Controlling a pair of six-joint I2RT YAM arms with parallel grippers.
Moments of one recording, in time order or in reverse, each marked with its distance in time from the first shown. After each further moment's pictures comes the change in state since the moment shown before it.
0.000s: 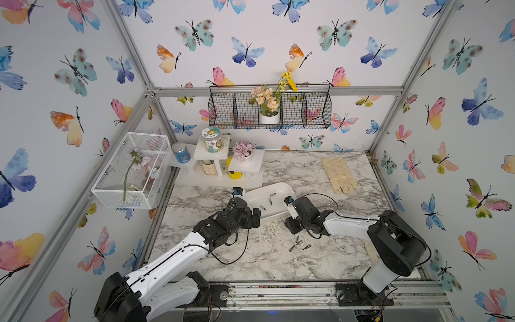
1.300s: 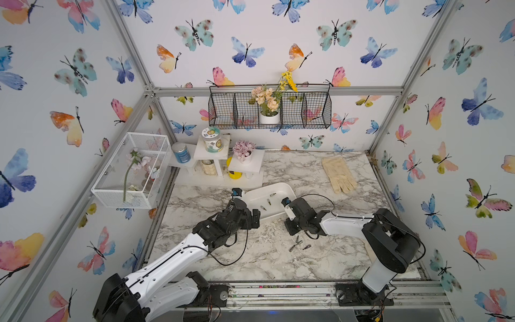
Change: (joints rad) left arm 0.000 -0.016 -0.020 0.000 -0.001 -0.009; right arm 0.033 0.021 0.018 -0.015 0.024 0.001
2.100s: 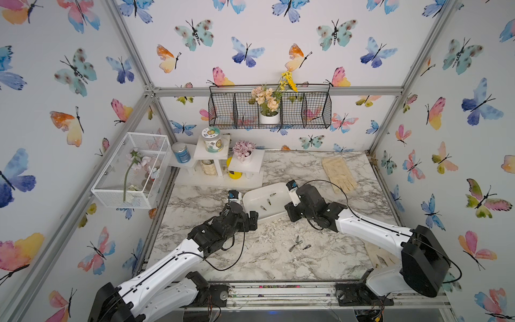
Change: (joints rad) left arm 0.000 -0.079 -0.041 0.000 -0.005 -0.011; right arm 0.000 -0.188 0.188 -0.130 0.060 0.036
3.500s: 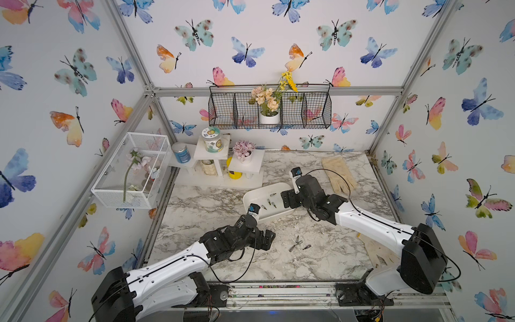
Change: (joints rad) left arm -0.259 0.079 -0.046 0.077 0.127 -0.009; right arm -0.023 -0.062 0.033 -0.024 0.248 0.041
